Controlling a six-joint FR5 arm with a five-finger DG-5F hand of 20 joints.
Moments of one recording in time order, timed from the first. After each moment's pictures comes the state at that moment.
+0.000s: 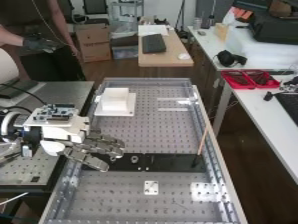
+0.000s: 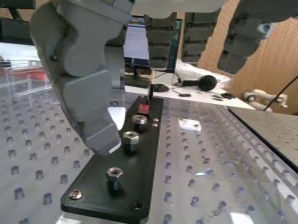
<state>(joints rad) 1.10 -1.80 -2.16 -2.52 -2.08 -1.00</state>
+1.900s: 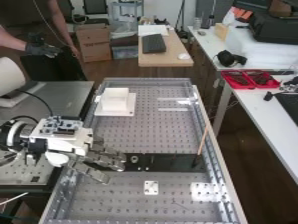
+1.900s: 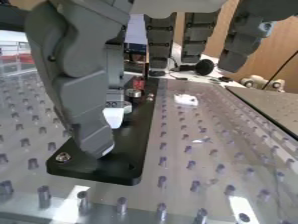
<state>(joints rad) 1.10 -1.88 -2.14 -2.53 -2.06 -1.01</state>
